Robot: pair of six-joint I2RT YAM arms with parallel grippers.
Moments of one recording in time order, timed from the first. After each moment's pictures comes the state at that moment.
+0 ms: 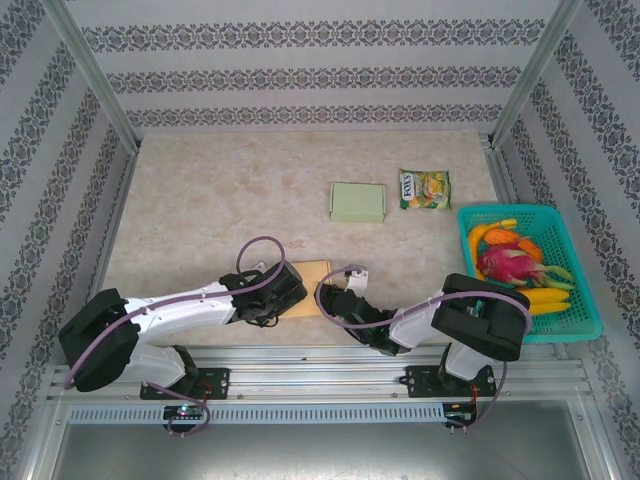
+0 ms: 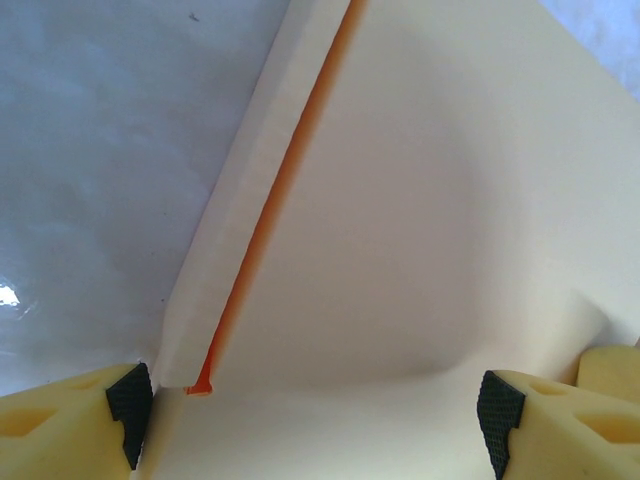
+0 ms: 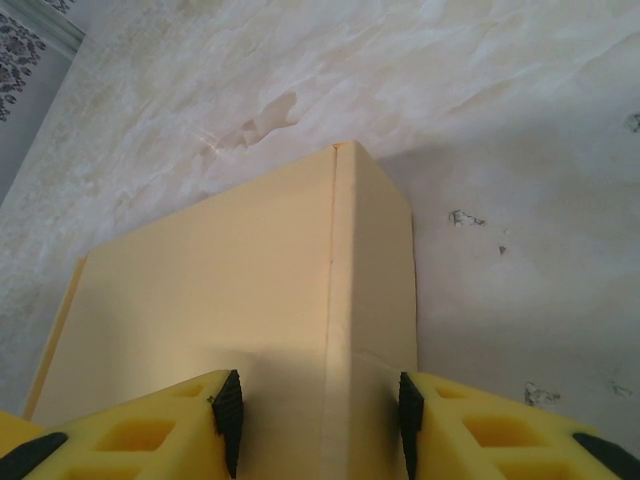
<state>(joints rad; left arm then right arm) -0.91 1.34 0.69 -0.48 -0.15 -1.50 1.12 1.62 0.34 0.70 0.49 1.05</state>
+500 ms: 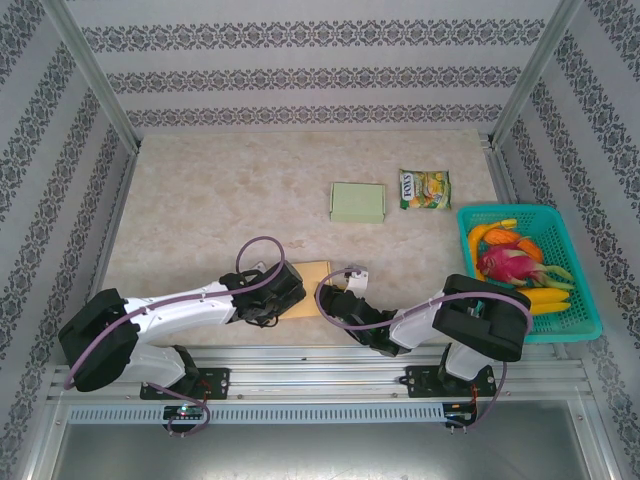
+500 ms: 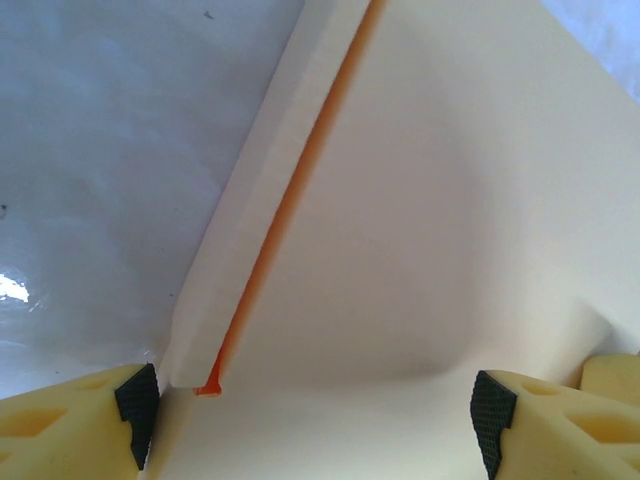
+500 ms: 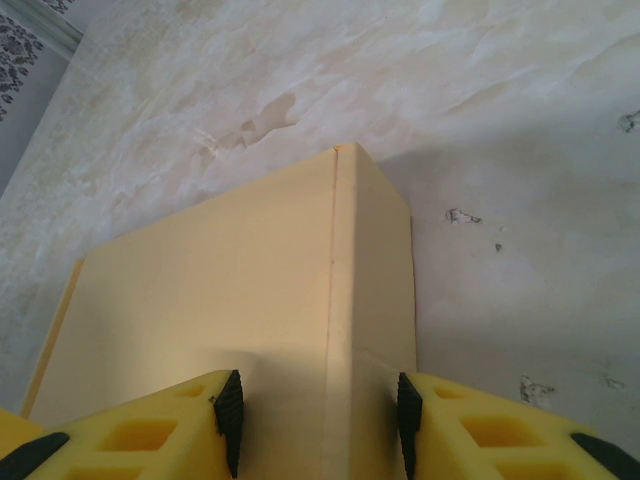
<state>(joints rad) -0.91 1.34 0.70 -0.50 -0.16 -1.51 1.12 1.61 0.34 0.69 0.50 1.05</state>
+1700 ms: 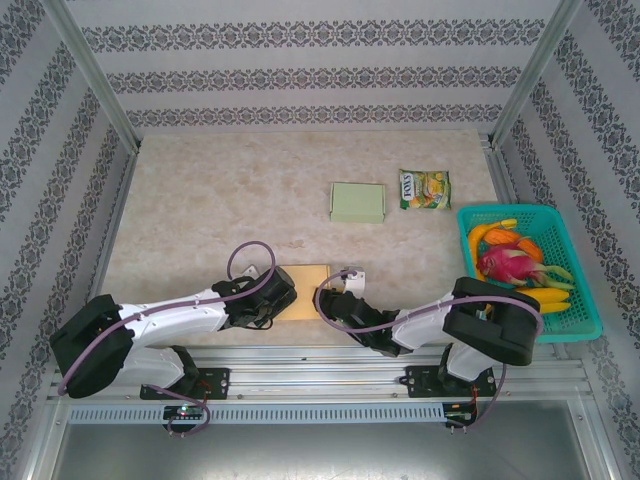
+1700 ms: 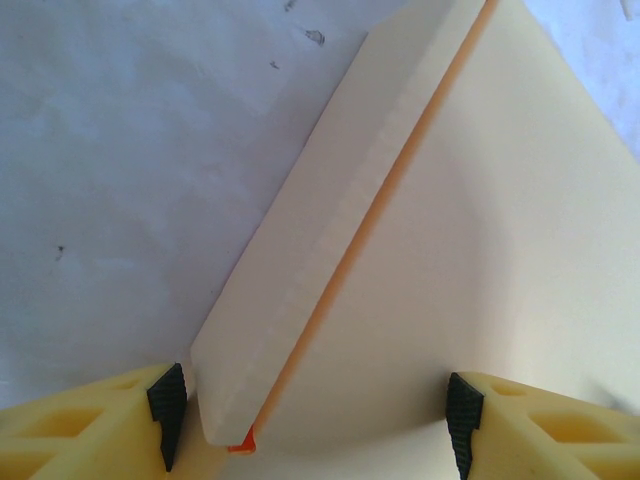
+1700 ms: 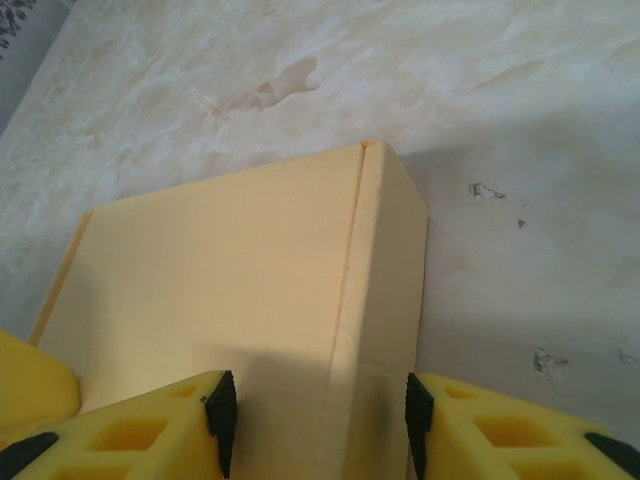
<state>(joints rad) -0.89 1.29 0.59 -0.40 -0.20 -1.55 1.14 1.55 0.35 0.59 0.46 0.98</state>
